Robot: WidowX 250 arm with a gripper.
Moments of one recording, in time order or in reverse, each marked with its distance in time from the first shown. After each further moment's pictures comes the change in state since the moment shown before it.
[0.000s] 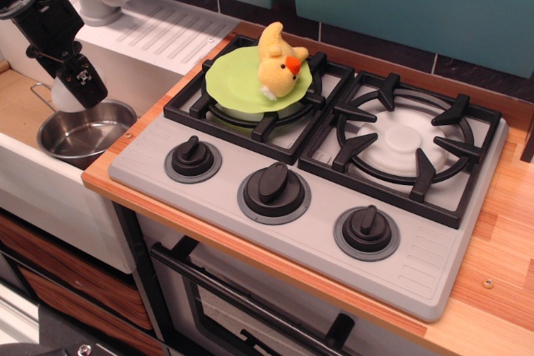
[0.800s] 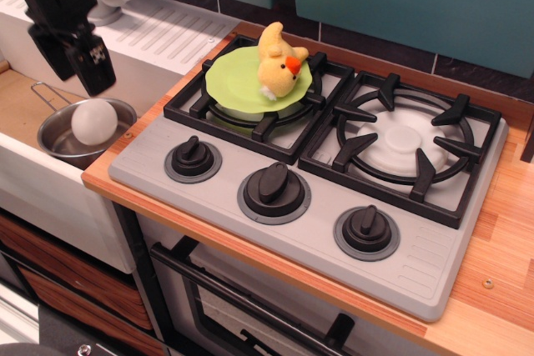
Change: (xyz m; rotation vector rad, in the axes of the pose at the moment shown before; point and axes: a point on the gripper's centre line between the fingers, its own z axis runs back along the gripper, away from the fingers) arm 0.008 -0.034 0.038 0.005 0.144 0.092
